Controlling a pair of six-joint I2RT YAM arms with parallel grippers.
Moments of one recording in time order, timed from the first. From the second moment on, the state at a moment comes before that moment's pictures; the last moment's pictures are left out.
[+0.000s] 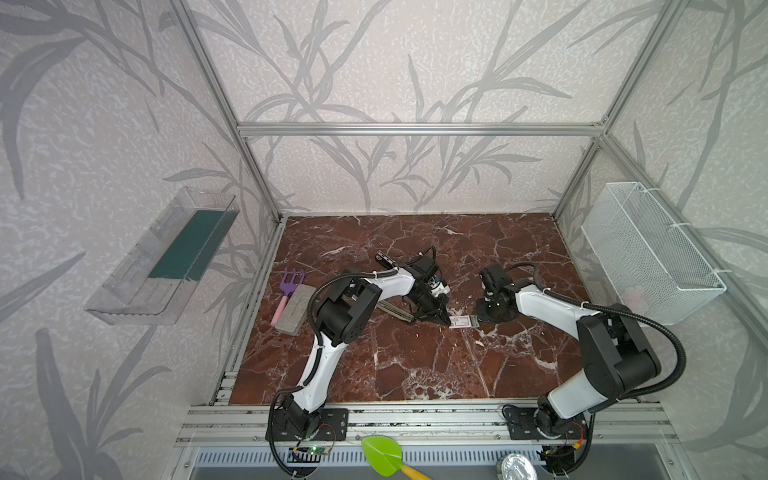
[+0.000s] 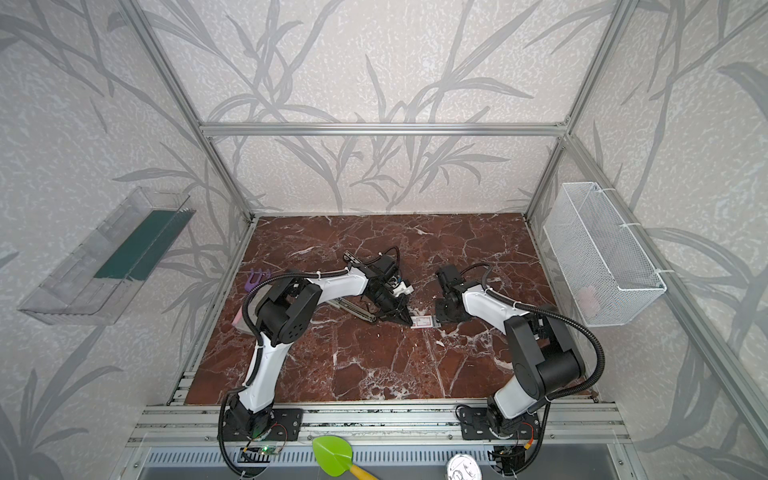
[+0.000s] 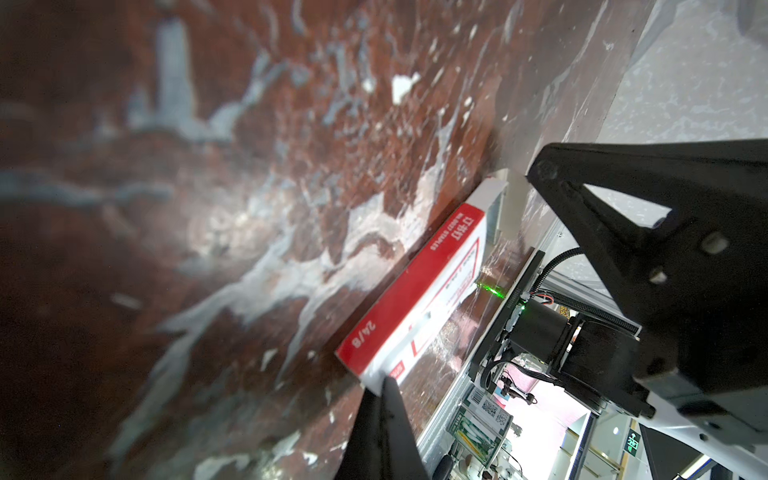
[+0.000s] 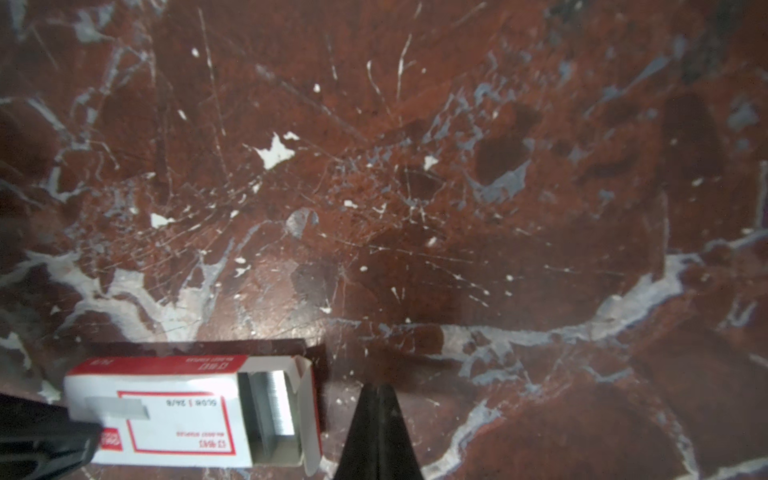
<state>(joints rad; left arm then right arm) -0.67 2.23 1.51 -0.59 0.83 -0.50 0.37 1.59 0.87 -0.58 0.04 0.39</state>
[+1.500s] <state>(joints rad) -0.67 2.22 1.50 -0.57 0.83 -0.50 0.36 1.58 0.84 -0.56 0.02 0.37</state>
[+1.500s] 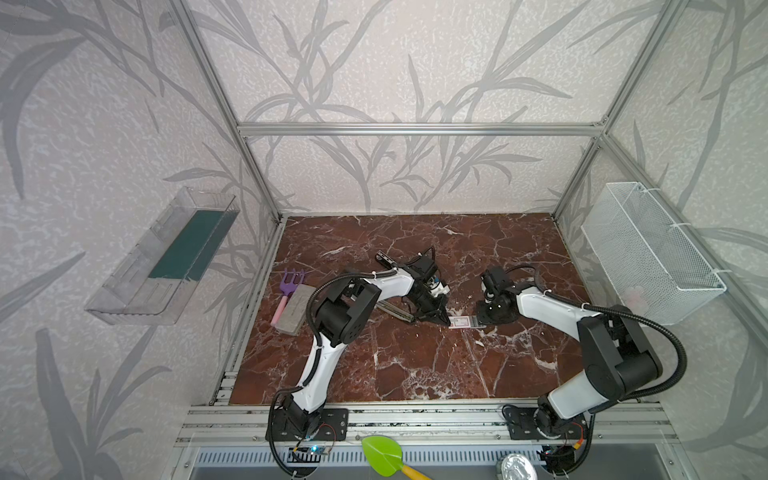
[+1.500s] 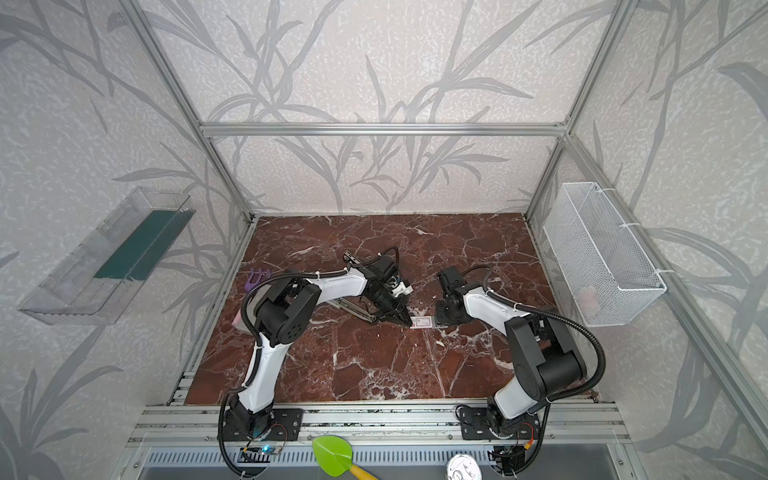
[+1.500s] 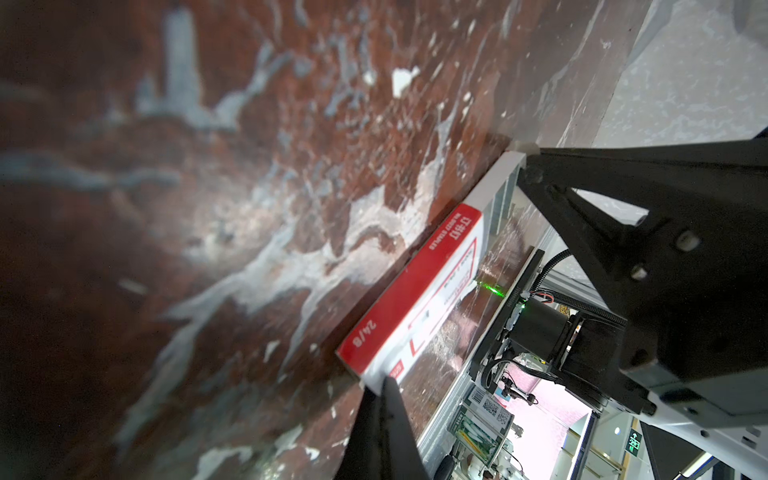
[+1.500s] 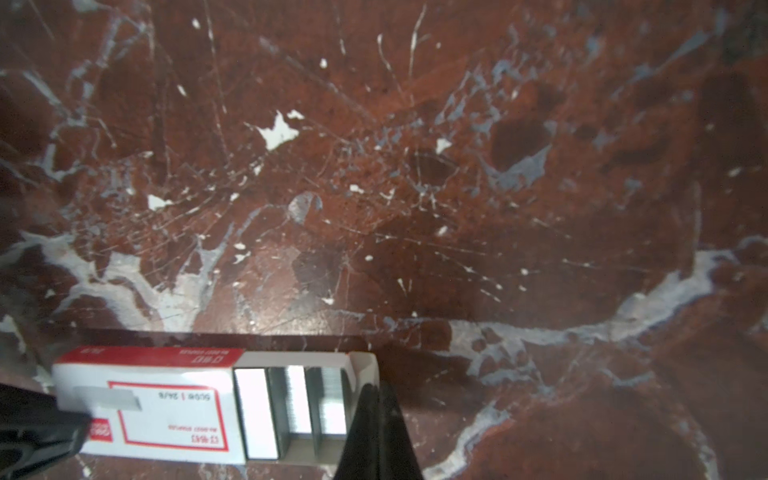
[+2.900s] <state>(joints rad) -0.62 2.05 1.40 -0.55 0.78 -0.55 0.38 1.57 0.82 -0.58 -0.05 0.37</state>
